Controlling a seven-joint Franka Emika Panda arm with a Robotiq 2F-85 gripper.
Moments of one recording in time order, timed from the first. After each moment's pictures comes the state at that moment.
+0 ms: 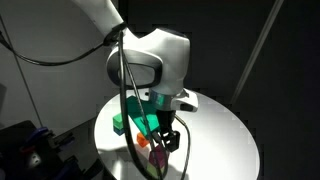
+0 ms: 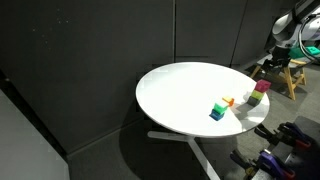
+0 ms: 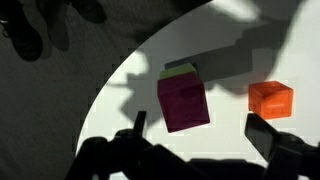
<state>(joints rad) -0.38 0.15 -0.32 -2.38 0.10 2.54 -0.40</state>
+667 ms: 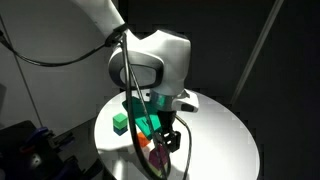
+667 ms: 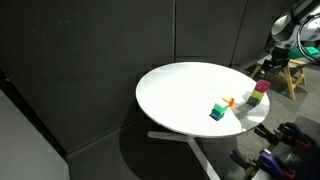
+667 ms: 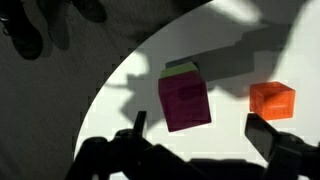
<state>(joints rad) -0.38 0.16 -0.32 -2.37 0.10 2.54 -0.41</state>
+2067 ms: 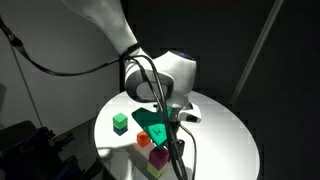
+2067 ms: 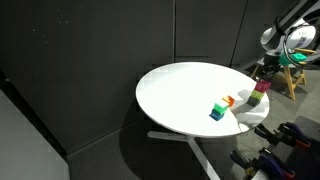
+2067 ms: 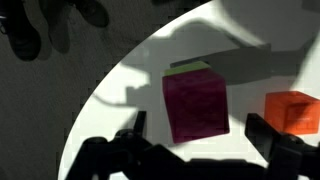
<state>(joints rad) -0.41 0.33 -0.27 -2.26 0.10 2.54 -0.43</state>
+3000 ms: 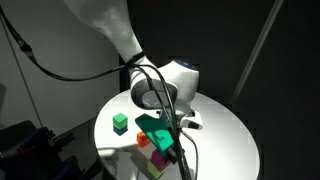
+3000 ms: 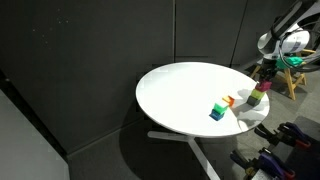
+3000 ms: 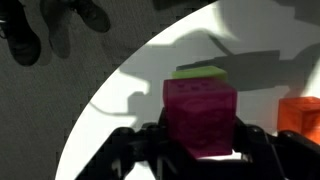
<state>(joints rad) -0.43 0.41 -0.26 -2.20 0.10 2.54 -0.43</state>
